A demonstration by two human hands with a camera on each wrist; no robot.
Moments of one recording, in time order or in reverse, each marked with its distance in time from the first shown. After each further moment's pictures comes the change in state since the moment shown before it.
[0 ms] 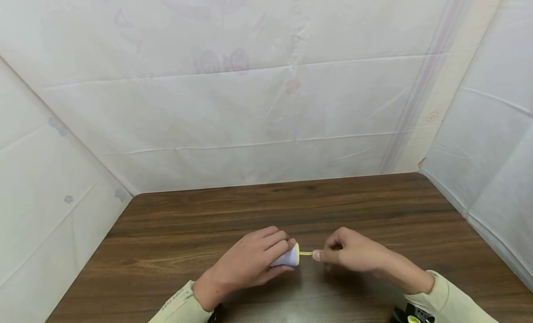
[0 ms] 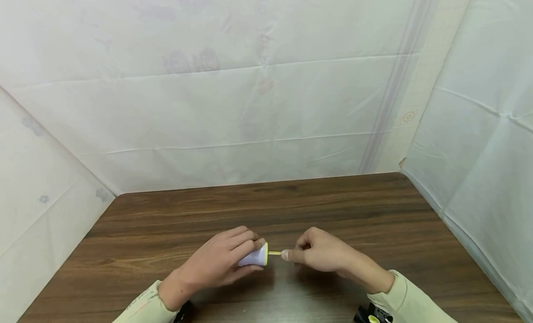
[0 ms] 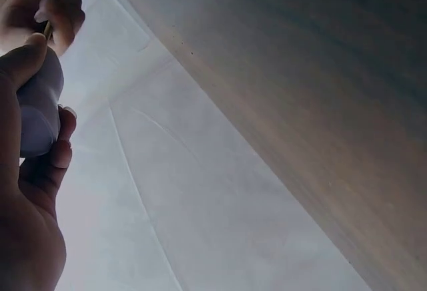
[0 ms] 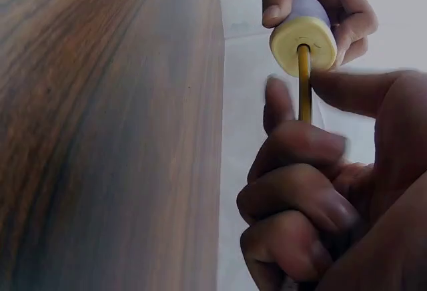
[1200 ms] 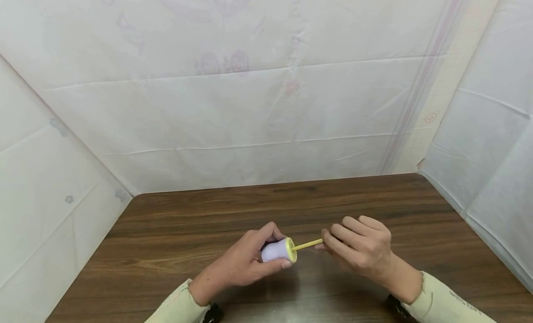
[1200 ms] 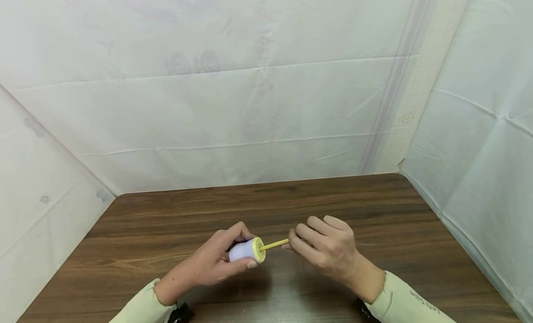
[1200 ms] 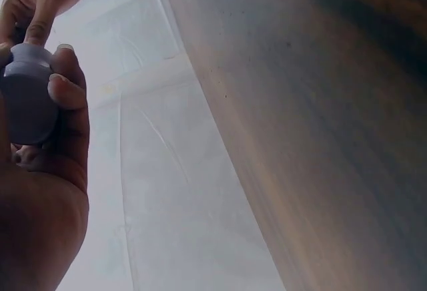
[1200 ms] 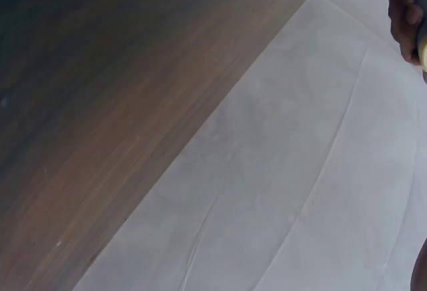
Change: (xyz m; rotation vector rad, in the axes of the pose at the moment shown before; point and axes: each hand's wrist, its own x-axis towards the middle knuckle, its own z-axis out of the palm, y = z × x) left_hand -0.006 -0.004 0.000 -0.832 0.014 -0.376; right_hand 0.021 -0.024 -0.002 -1.076 1.173 -1.471
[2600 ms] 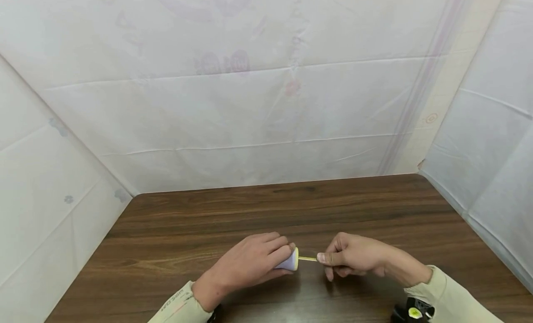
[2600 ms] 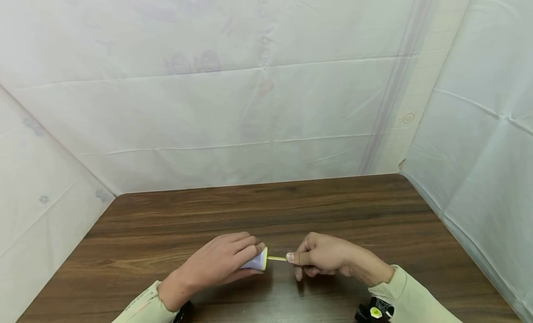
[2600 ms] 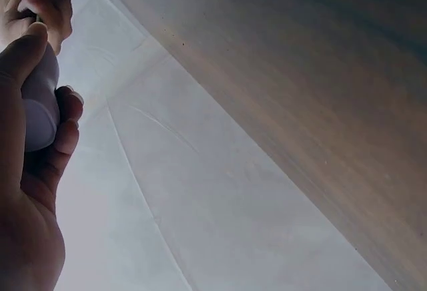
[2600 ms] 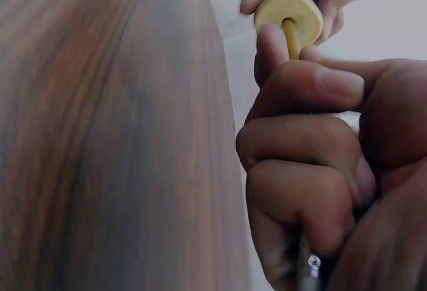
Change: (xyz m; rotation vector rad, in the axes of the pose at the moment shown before) left_hand 0.003 0.001 0.004 0.928 -0.031 0.406; right_hand -0.032 0.001 -0.021 1.439 -1.195 1.566
